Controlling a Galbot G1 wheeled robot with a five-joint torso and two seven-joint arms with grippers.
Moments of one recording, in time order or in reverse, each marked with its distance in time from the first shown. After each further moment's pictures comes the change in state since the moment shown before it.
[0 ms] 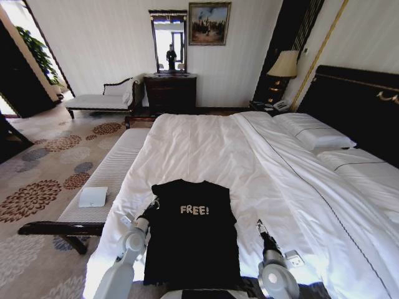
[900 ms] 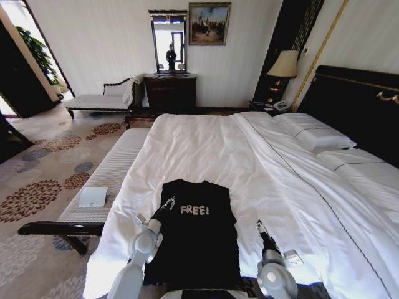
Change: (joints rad) left arm 0.036 -0.033 0.018 -0.049 -0.129 0.052 -0.020; right arm 0.007 0.007 -0.004 -0.012 -0.004 -0.002 0.006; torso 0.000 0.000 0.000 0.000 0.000
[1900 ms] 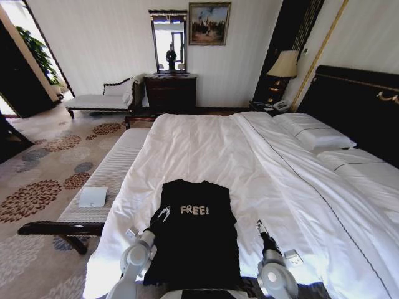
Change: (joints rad) left arm 0.084 -0.024 -0.038 -0.010 -0.044 0.015 -0.049; right arm -0.007 -0.012 0.006 0.002 0.005 0.001 0.000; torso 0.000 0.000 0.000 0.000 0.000
